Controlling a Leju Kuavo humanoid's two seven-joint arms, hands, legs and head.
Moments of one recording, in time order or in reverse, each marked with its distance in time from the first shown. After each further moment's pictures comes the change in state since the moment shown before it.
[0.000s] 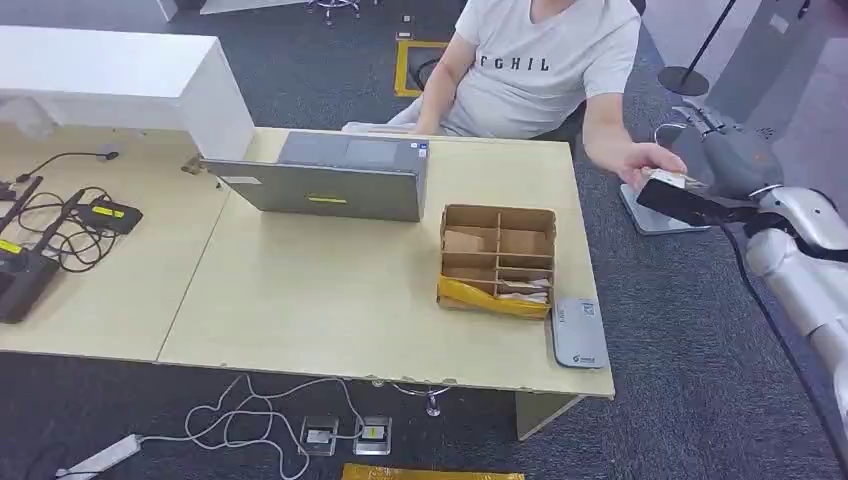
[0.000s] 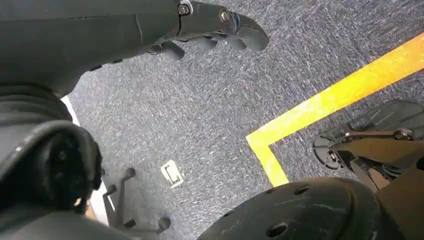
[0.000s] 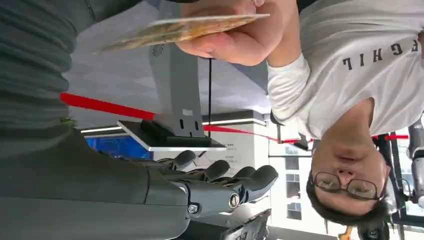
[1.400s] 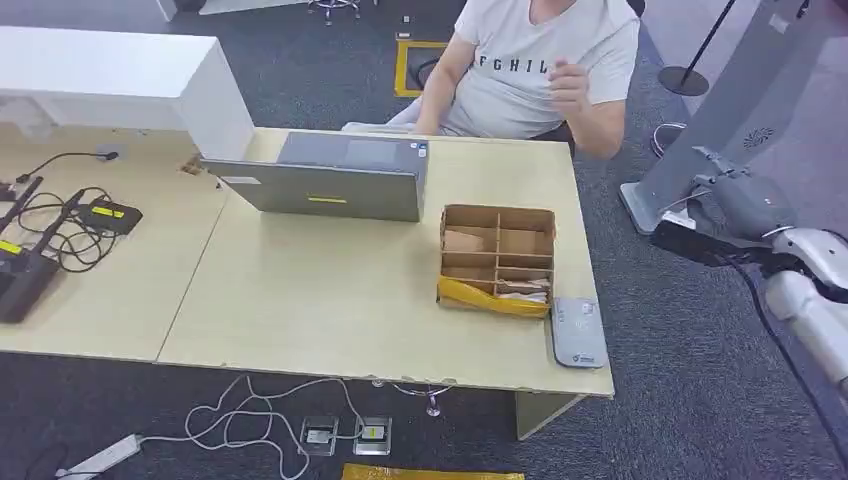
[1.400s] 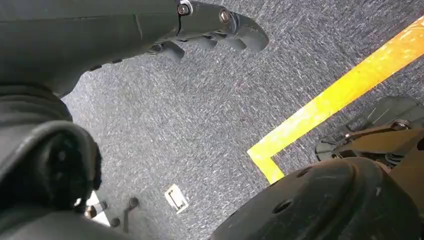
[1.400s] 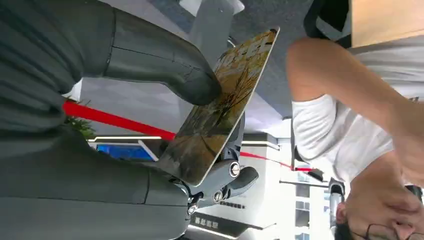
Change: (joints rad) left arm -0.002 -0.002 -0.002 0.000 -0.137 -0.001 -0.015; right arm 0.182 -0.130 -0.055 -0.203 0.031 0.081 0.092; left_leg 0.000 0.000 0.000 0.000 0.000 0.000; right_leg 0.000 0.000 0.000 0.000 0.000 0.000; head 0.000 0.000
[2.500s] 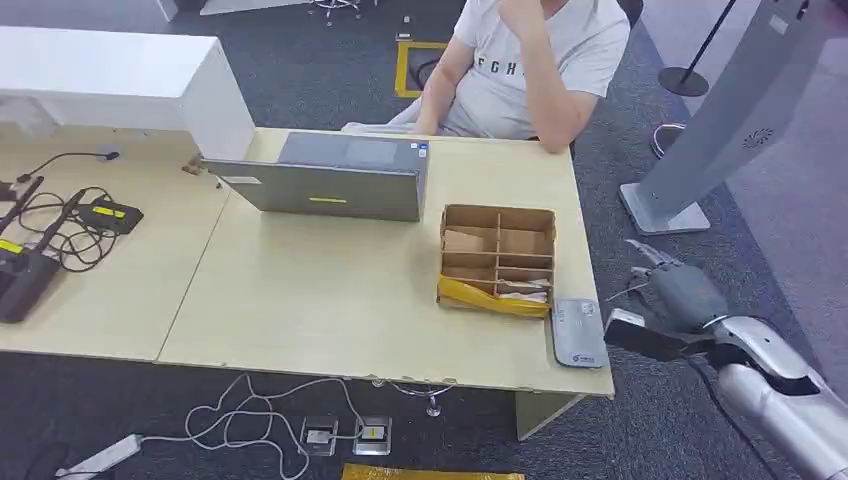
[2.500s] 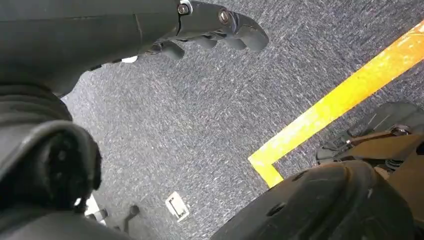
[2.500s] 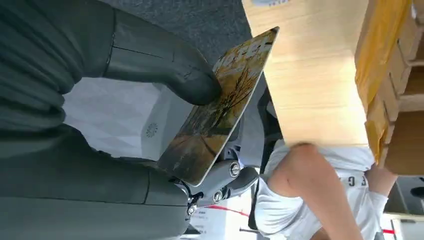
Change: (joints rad) left arm -0.003 -0.008 0.000 0.000 -0.030 0.023 0.013; right arm 0.373 -0.052 -0.045 -0.344 -0.019 0.010 0.060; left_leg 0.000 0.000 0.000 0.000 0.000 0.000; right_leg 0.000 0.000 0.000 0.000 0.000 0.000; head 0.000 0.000
